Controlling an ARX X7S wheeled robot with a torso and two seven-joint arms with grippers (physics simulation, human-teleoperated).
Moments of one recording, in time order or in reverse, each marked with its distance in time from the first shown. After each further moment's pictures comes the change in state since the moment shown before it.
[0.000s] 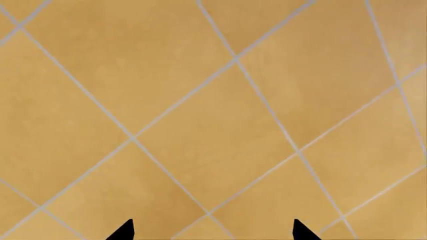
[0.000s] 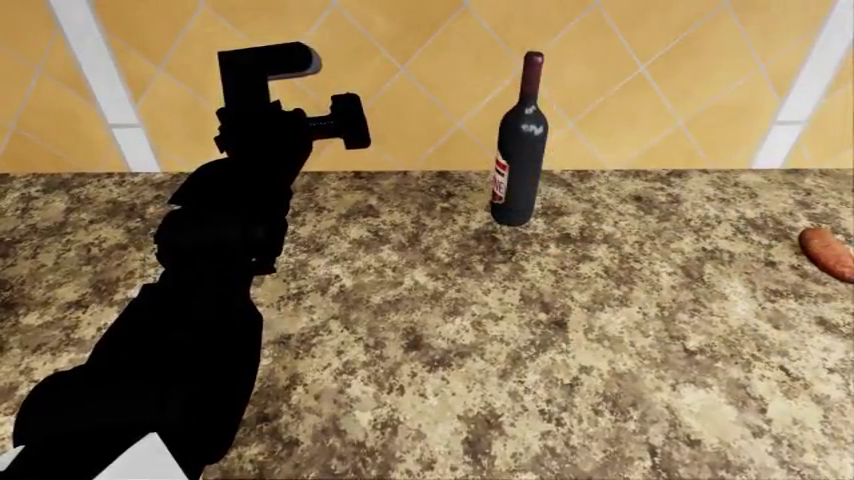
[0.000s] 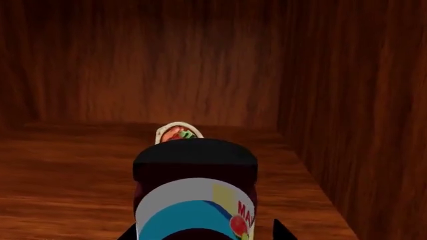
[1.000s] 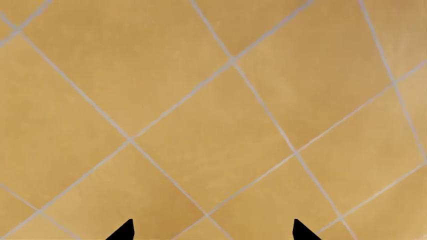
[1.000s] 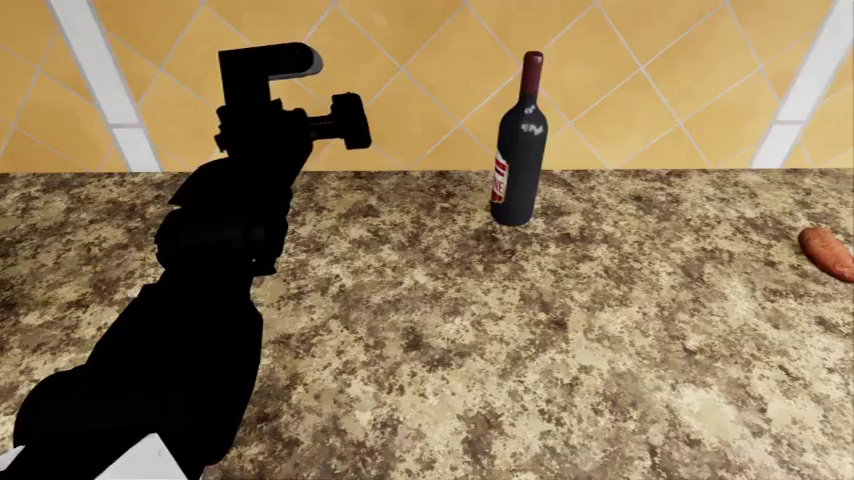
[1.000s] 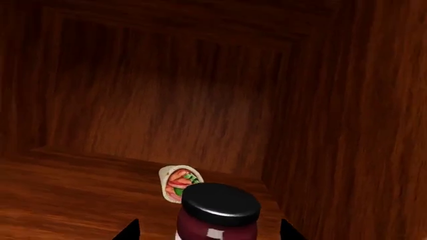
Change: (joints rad) left arm 0.001 0.000 0.007 0.000 -0.001 0.009 0.006; right arm 0.062 -0.022 0.004 -0.177 -0.003 0.069 0.052
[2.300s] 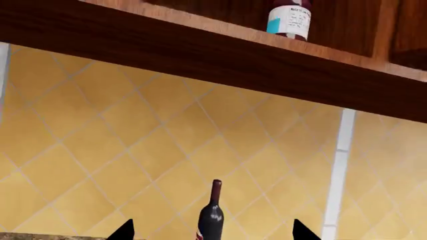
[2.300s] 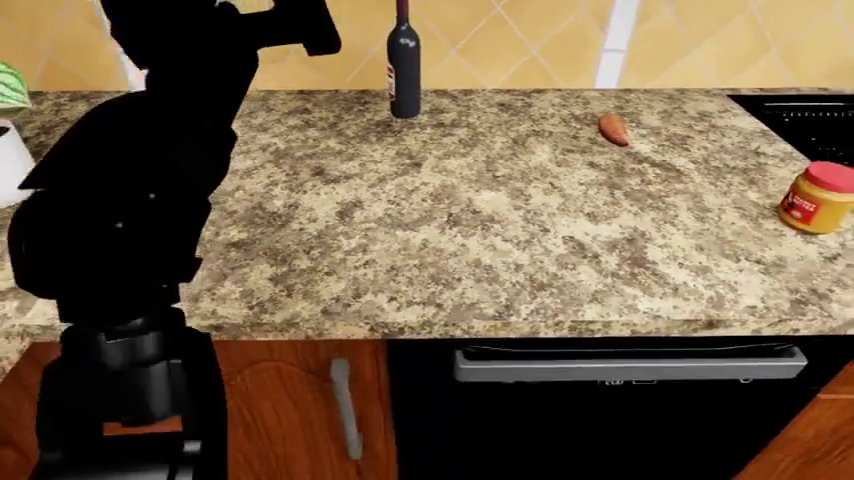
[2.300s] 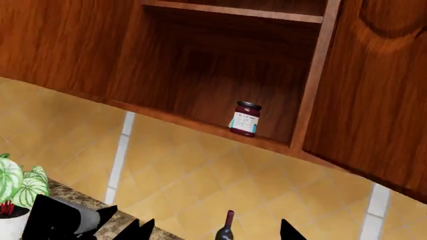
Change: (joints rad) left arm 0.241 -0.067 0.104 1.201 -0.306 -0.645 -0.180; right arm -0.458 0.082 0.007 -0.646 0.705 -0.214 0.436
